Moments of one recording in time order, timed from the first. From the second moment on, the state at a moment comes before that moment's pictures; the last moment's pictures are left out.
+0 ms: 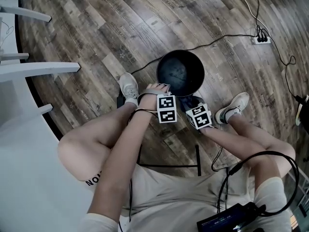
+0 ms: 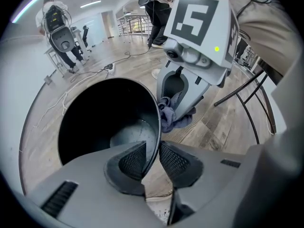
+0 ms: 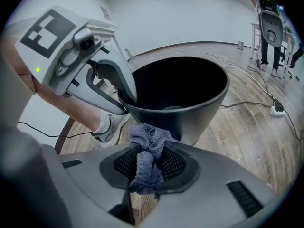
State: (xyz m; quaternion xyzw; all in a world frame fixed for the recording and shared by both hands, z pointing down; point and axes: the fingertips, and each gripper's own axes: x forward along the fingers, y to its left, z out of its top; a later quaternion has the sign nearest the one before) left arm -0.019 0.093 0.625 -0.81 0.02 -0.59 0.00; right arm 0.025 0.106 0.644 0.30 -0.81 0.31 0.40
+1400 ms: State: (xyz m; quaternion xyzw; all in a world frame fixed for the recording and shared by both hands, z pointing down) left arm -0.009 0.083 0.618 -0.83 0.05 -0.55 -0.04; right arm 0.050 0.079 0.801 0.27 -0.77 0.31 0.49
